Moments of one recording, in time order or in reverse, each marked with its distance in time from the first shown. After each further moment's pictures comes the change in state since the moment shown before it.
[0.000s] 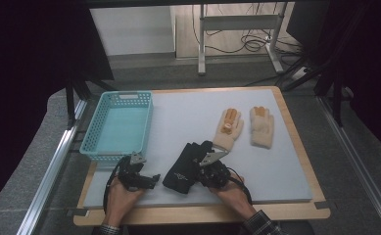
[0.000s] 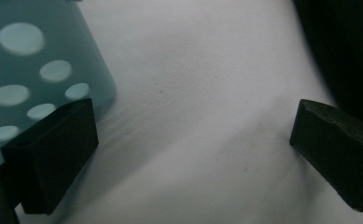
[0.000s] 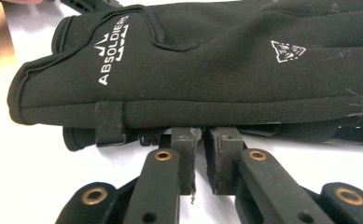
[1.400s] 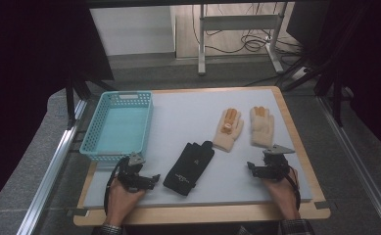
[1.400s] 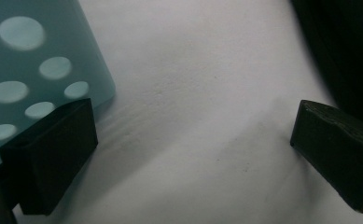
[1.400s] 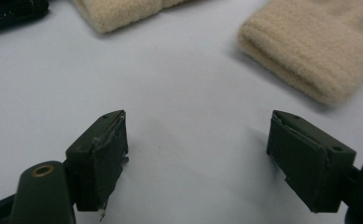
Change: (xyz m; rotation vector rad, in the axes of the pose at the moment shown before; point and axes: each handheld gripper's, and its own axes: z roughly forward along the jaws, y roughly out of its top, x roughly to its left) left arm 0.001 -0.003 0.000 -0.017 -0.007 -0.005; right arm -0.105 -0.091 -0.101 -0.070 -0.479 0.261
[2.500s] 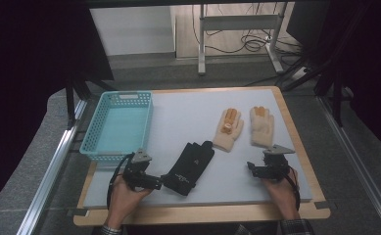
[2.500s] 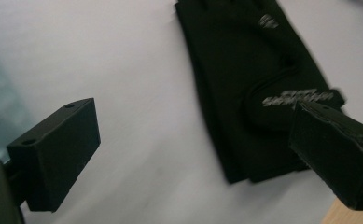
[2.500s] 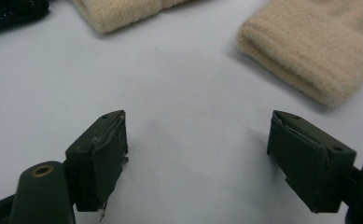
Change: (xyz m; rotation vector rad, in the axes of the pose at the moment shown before) left arm -0.036 0.038 -0.029 -0.057 -0.132 0.027; right arm 0.000 0.000 0.000 -0.002 -0.001 -0.001
